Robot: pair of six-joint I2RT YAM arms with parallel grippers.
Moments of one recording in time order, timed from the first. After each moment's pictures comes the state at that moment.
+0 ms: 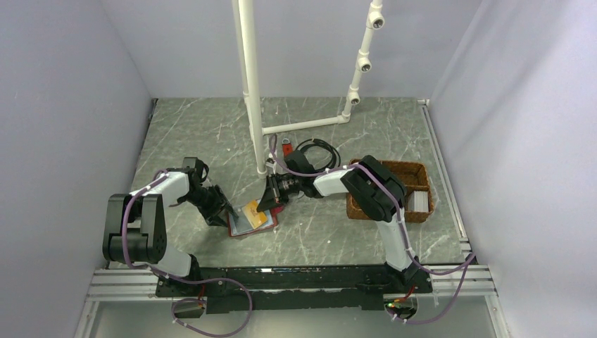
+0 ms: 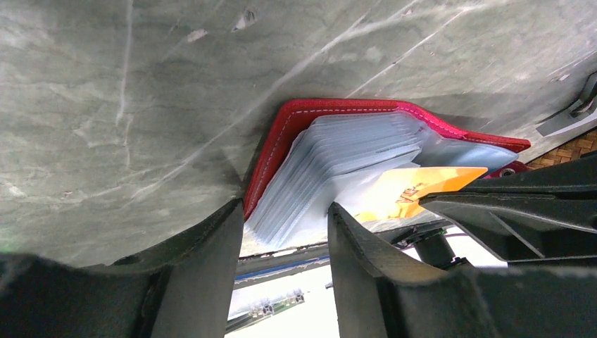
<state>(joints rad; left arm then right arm) -0.02 1.49 0.74 -0.74 0.42 -0.65 0.77 2.12 1.13 0.35 -0.87 0.78</state>
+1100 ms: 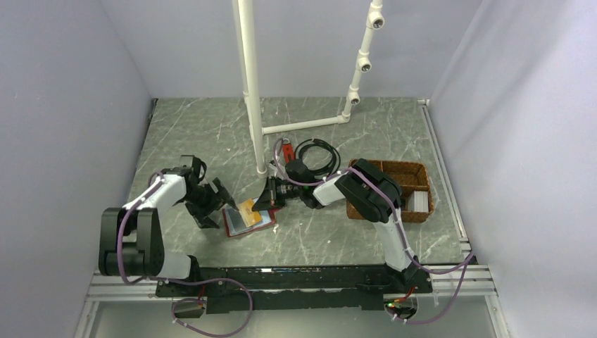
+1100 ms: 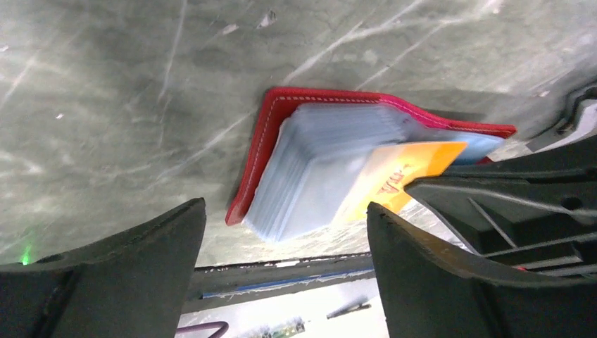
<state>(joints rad) -0.02 1.42 0.74 -0.76 0.36 -0.68 0.81 2.15 1.03 0.66 -0.72 1.00</state>
